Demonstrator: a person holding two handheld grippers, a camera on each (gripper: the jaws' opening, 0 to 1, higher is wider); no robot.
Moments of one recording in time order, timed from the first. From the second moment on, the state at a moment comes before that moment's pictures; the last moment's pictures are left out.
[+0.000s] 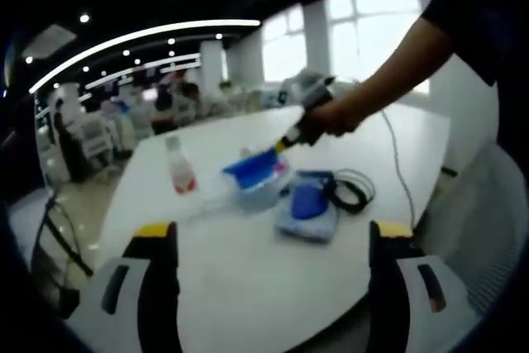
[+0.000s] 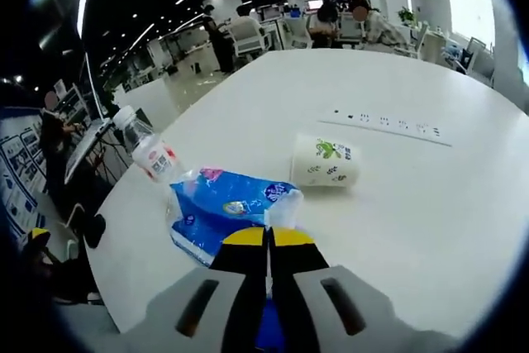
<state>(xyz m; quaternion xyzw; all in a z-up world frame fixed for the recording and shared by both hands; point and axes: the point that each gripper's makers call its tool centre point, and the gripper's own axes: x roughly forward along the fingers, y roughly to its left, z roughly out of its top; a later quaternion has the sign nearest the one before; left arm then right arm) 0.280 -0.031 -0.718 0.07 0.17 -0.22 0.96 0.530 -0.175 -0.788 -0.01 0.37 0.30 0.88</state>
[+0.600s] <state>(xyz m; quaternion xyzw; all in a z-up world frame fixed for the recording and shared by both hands) 0.277 -0.036 -0.720 0.06 0.17 -0.23 0.96 0.521 -0.242 -0.755 -0.01 0.34 0.28 0.90</state>
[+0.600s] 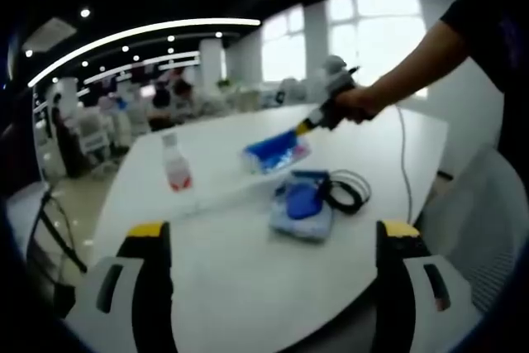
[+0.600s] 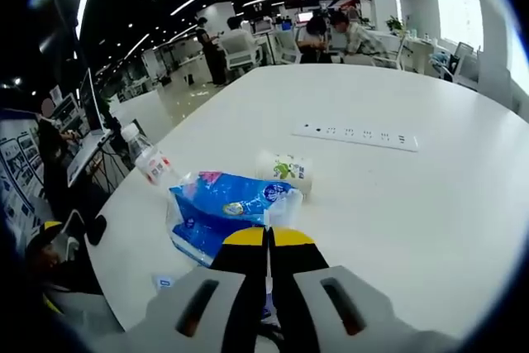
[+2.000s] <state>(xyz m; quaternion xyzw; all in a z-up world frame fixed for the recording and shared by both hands) 0.274 -0.038 -0.720 0.06 0.17 -0.24 0.95 0.503 -0.393 -0.753 -0.01 0.34 0.19 0.92</state>
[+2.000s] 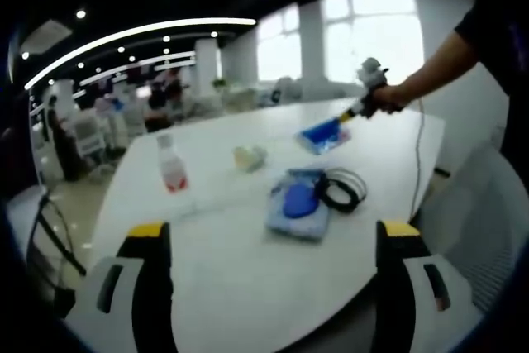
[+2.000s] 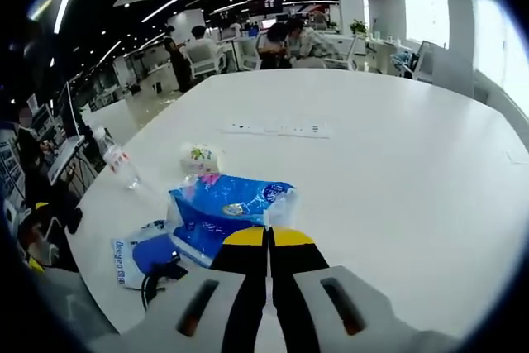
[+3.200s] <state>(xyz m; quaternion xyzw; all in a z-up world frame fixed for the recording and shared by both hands) 0.271 -0.039 -0.726 0.07 0.19 -0.25 0.95 0.456 -0.444 -0.823 -0.04 0.41 0.13 0.90</state>
